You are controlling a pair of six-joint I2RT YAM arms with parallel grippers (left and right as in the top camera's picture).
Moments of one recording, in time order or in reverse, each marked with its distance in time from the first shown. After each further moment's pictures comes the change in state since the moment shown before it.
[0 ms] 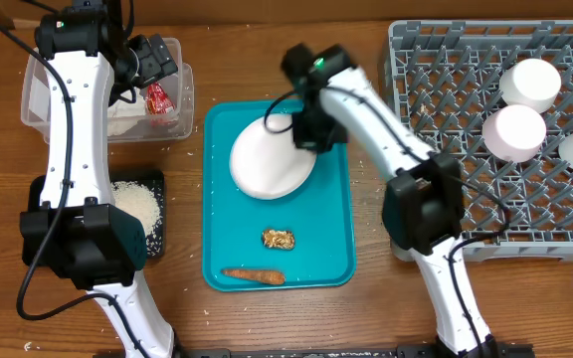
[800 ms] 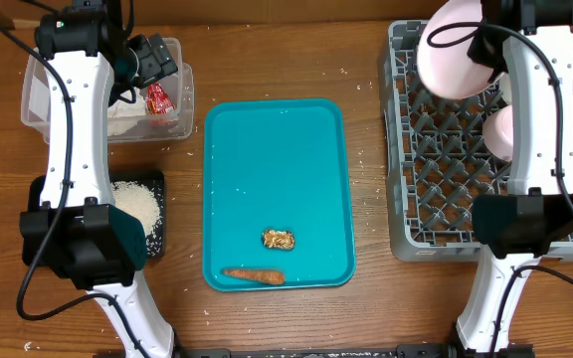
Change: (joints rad) left arm 0.000 0.000 0.000 0.000 0.000 0.000; right arm -0.453 -0.235 0.232 -0.066 0.601 -0.011
